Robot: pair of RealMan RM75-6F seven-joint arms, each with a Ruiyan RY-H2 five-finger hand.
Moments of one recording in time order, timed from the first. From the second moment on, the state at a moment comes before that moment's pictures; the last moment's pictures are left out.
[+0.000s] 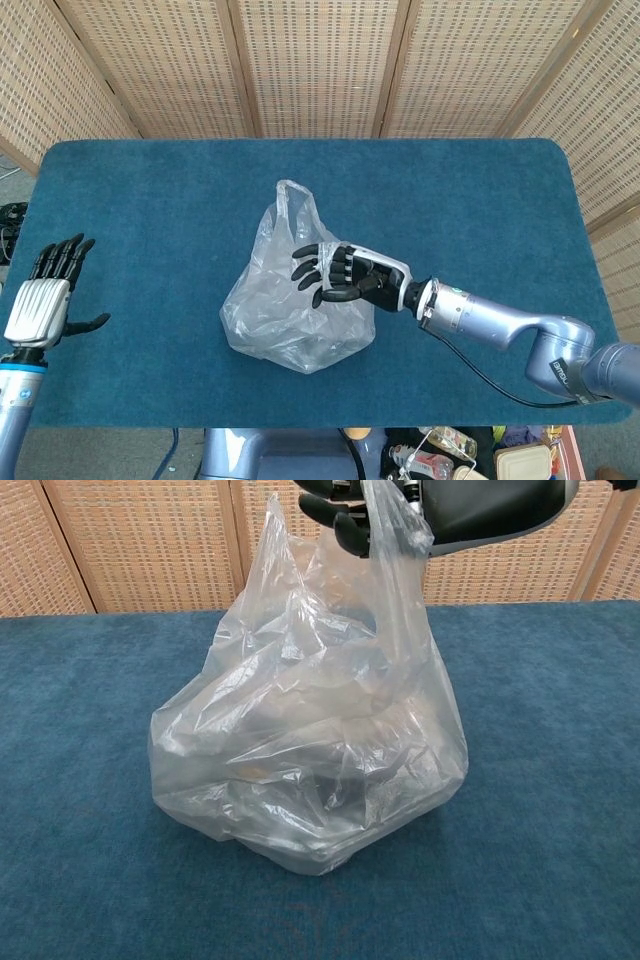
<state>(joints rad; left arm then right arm) -0.26 -1.11 -0.14 -1.75 1.36 1.31 0.14 1.22 -0.96 -0.07 -1.67 -1.77 0.87 2.46</state>
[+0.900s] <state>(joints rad) -0.83 -1.38 -0.33 -1.34 1.58 1.05 -0.05 1.24 -0.91 -0.10 -1.71 -1.77 0.86 2.43</state>
